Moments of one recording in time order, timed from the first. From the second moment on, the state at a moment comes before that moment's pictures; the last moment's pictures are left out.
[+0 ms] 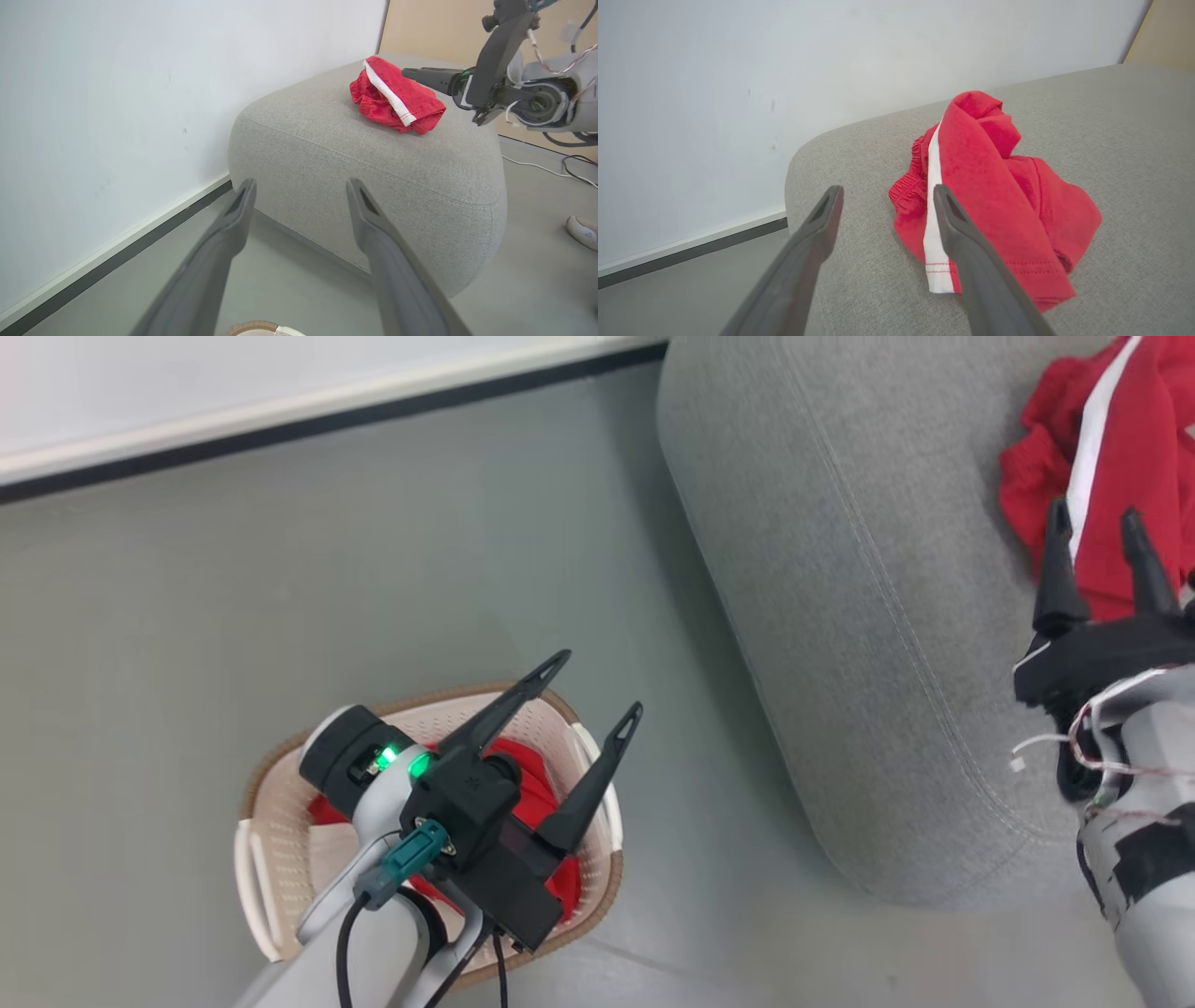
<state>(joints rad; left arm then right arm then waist) -0.44 0.25 -0.60 0.00 -0.29 -0.08 -0.01 -0.74 -0.27 0.17 0.72 0.48 -0.01 -0.26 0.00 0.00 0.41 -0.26</state>
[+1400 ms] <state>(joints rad) -0.22 0.22 -0.42 0.16 -0.41 0.08 -0.14 -0.35 -0.19 0.30 0.36 0.33 -0.07 -0.26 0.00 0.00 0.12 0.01</state>
